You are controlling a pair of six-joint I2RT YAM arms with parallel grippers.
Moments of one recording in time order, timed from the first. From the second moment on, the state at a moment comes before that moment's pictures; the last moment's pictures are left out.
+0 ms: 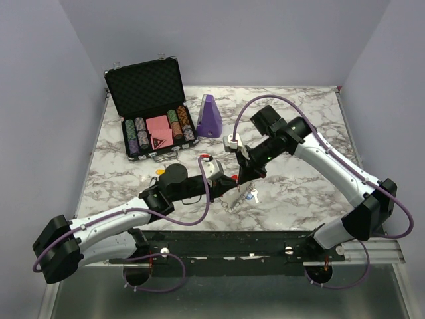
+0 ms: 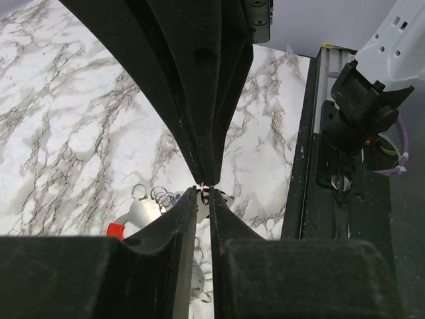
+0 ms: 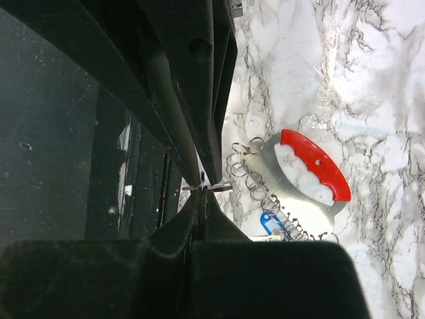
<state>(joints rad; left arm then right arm) -0.94 1.01 0.54 0.41 0.36 -0.06 0.66 1.51 1.48 -1.18 -0.82 -0.80</state>
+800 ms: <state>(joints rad) -0.94 0.93 0.20 0.93 0.28 -0.33 0.52 1.45 1.45 -1.14 -1.04 -0.78</state>
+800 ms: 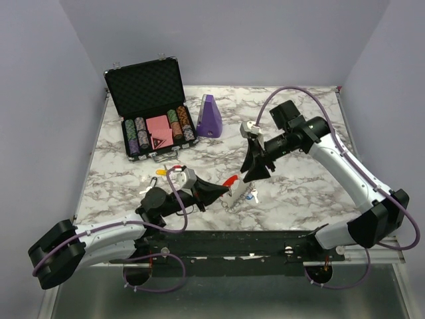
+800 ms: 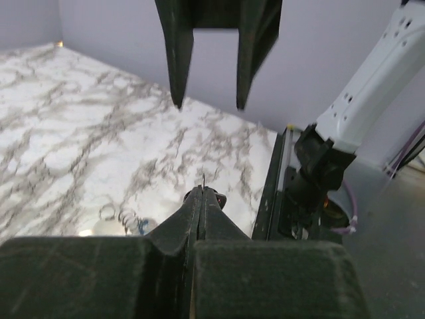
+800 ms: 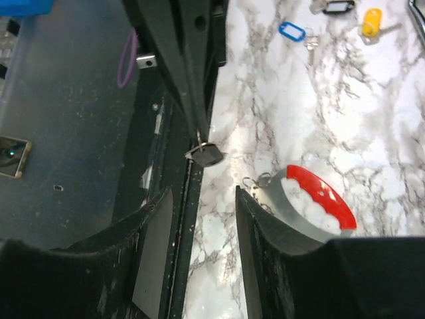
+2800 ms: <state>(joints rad) -0.94 1.12 0.25 1.30 0.27 -0.50 0.52 1.37 1.23 -0.76 -1.27 -0.50</state>
